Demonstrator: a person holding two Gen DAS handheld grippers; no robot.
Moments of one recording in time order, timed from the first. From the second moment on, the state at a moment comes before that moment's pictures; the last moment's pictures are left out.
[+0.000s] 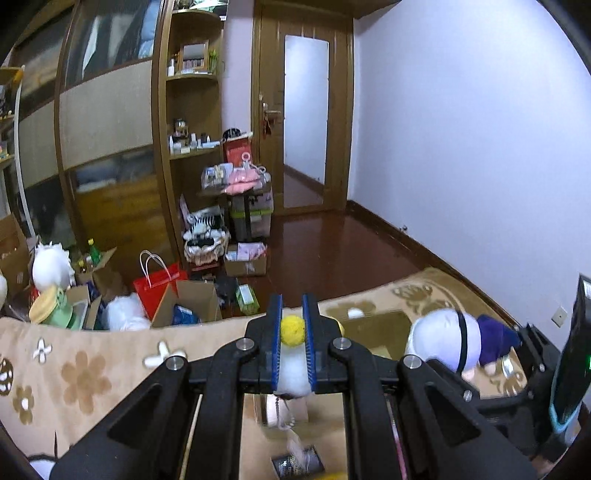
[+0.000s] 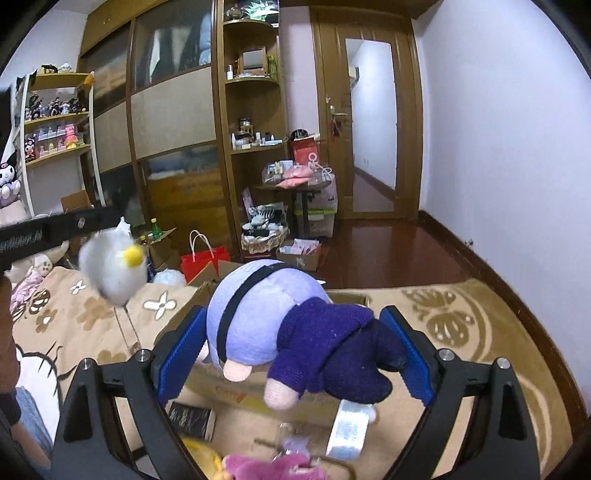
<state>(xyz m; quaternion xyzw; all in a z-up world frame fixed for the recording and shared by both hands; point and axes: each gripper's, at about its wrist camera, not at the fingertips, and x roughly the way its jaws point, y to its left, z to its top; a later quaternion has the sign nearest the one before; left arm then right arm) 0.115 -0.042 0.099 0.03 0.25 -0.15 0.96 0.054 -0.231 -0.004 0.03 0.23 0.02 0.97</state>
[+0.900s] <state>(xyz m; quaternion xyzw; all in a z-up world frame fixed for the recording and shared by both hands) 0.178 -0.054 -0.038 0.06 0.41 -0.10 0.90 0.115 -0.250 -0.065 0.04 0.30 0.01 0.95</state>
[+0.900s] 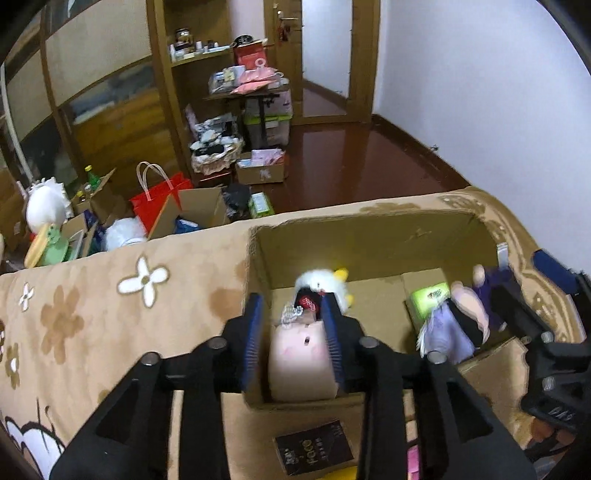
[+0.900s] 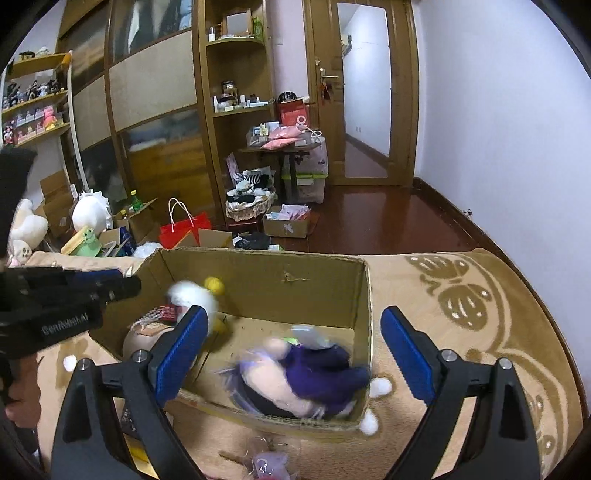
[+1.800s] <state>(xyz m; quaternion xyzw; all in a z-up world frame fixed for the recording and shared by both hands) 0.059 -0.008 0.017 0.04 0.39 -0.06 0.92 0.011 -0.245 -0.015 0.06 0.29 0.00 0.96</state>
